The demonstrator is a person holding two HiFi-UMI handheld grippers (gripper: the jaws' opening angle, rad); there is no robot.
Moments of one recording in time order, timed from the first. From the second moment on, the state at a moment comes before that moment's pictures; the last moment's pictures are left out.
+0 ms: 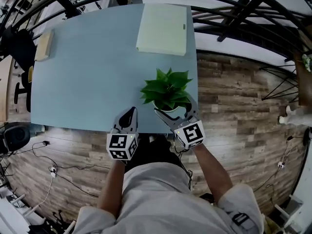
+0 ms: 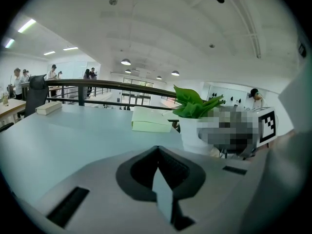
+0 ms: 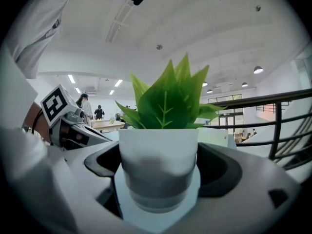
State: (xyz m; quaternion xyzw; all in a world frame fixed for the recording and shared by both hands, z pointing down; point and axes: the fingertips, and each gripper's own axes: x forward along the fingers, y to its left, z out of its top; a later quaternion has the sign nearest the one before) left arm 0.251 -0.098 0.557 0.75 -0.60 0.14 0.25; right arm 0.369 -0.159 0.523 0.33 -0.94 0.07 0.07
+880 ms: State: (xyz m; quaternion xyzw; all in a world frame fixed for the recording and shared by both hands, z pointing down) left arm 0.259 -0.104 0.490 0.74 -0.64 0.09 0.21; right arm 0.385 -0.147 0.427 0.27 -0.96 0.01 0.02
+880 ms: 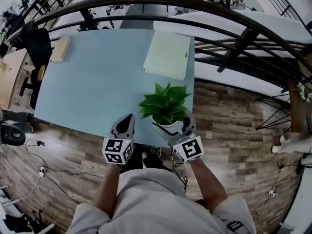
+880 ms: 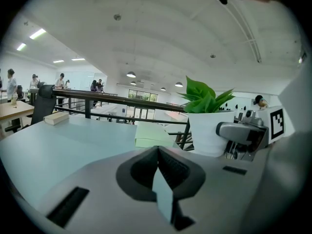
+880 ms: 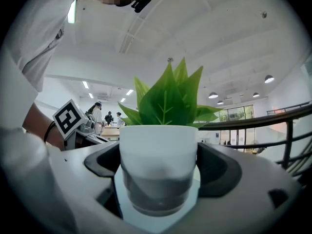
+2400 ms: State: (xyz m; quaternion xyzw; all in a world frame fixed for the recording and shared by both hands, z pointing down) left arm 0.015 0.044 0.516 0.61 -0.75 0.02 0.26; right arm 0.143 -0.069 0.419 0.13 -0.99 0.02 0.06
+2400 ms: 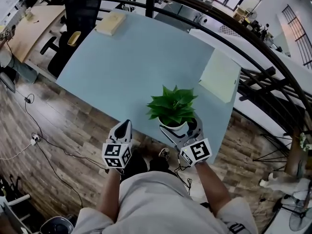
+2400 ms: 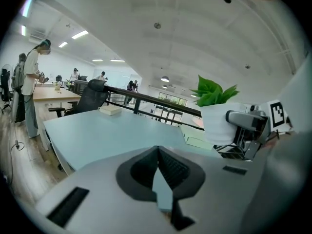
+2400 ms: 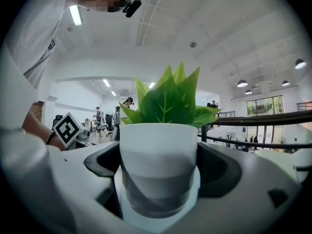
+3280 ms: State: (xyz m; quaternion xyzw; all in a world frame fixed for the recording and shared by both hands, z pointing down) left arm -0.104 0.061 0.504 0.66 -0.70 0.00 0.27; right arm 0.012 -0.044 0.417 0.18 -0.98 0.06 0.10
